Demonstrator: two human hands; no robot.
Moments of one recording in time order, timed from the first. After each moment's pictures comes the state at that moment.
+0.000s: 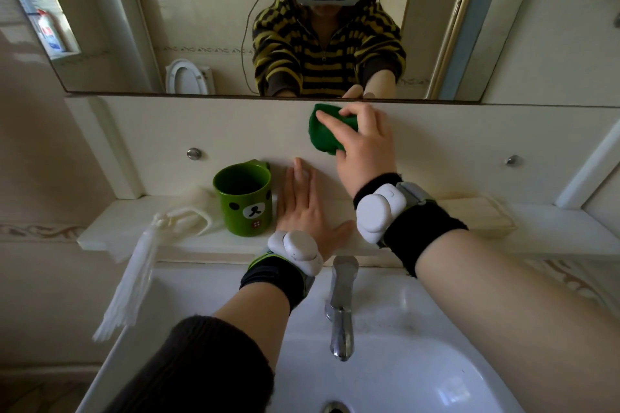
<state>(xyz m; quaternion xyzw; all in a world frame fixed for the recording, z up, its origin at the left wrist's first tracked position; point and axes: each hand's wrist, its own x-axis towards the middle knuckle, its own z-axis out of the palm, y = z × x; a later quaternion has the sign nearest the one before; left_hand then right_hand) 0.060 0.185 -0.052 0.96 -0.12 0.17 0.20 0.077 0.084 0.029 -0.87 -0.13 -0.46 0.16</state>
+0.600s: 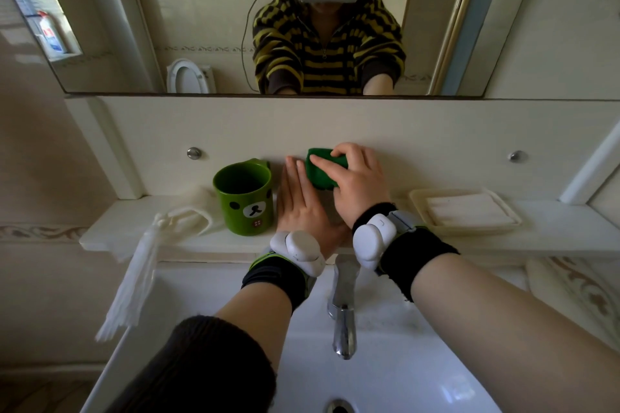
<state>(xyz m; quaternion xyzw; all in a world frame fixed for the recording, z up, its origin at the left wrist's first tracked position) 0.058 0.178 -0.057 0.92 -0.10 0.23 0.29 0.077 0.082 -0.023 -0.89 -0.14 -0.40 0.16</state>
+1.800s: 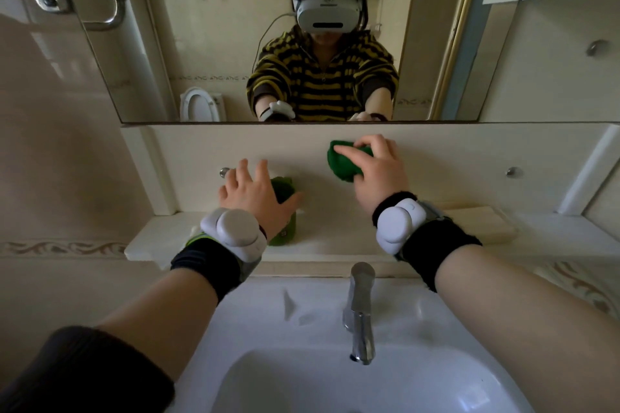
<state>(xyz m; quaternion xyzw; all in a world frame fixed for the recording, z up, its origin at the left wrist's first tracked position) 0.062 0.281 0.016 0.97 0.00 0.18 0.13 0.057 0.087 0.031 -0.90 -0.11 -0.37 0.19</state>
